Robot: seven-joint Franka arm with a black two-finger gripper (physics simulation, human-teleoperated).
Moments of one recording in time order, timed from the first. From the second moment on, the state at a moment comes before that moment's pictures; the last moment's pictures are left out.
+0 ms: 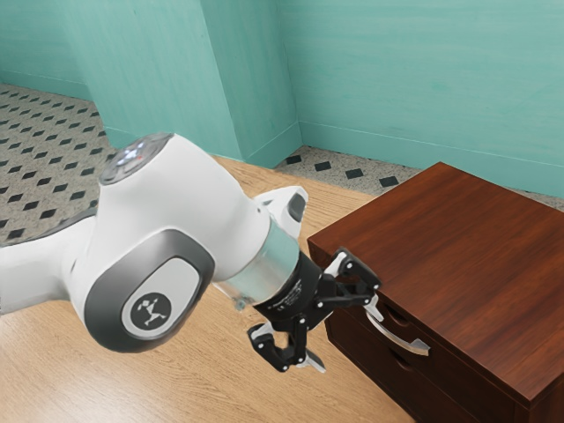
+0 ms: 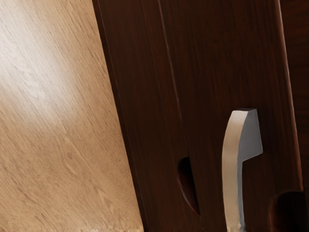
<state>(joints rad) -0.22 -0.34 -0.14 -2.21 -0.24 2.32 -1.27</state>
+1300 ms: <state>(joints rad) -0.21 -0.31 -0.15 -2.24 -0.25 2.38 -1.39</state>
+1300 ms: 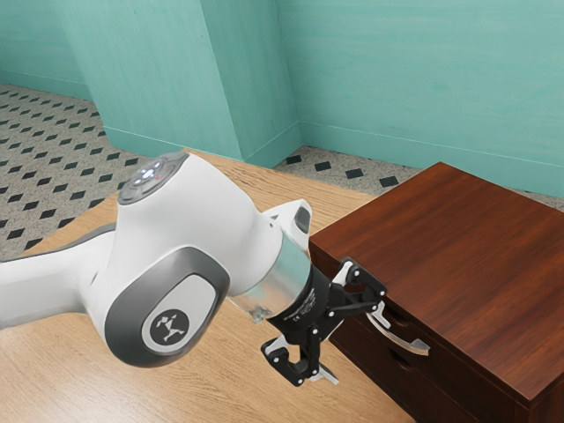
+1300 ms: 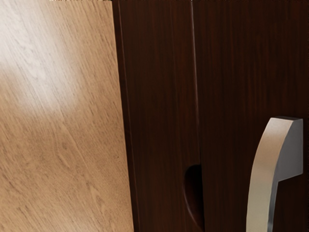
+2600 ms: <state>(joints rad) -0.21 -0.33 -0.13 -2.23 -0.24 2.36 -1.40</state>
